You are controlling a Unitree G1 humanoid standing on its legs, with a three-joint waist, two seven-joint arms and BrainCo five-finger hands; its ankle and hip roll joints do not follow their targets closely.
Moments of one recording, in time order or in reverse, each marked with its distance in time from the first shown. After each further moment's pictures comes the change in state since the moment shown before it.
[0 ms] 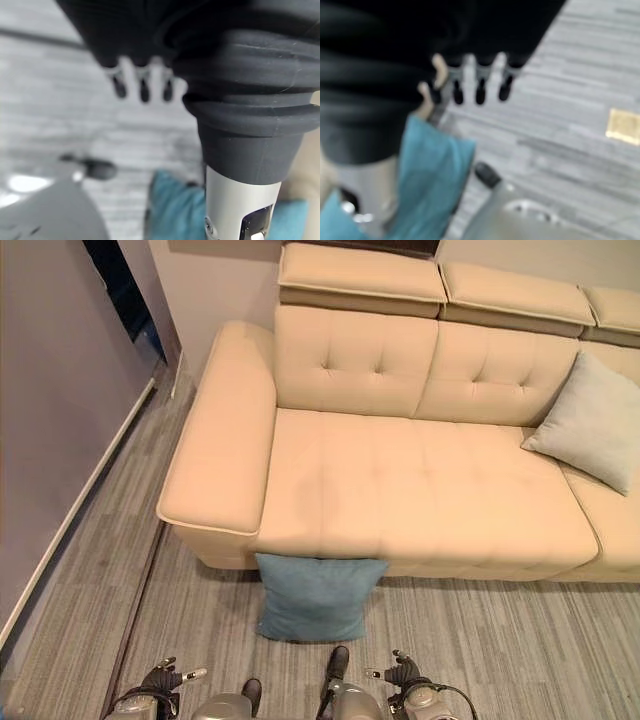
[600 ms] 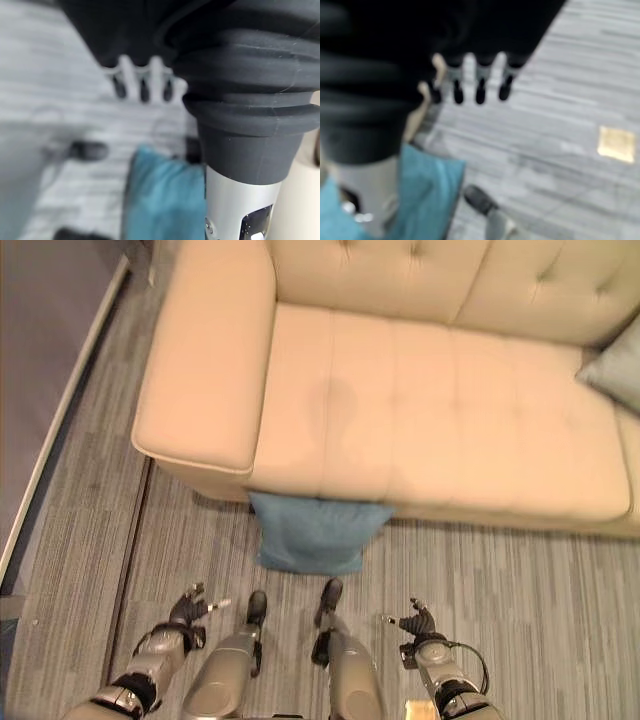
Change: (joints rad) left arm -0.230 0.028 -0.079 -0.215 -0.127 -0.067 0.076; right arm -0.159 -0.057 -0.076 -0.114 0.108 -0.045 -0.083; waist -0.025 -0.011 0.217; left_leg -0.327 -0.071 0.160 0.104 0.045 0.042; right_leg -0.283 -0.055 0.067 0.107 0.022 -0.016
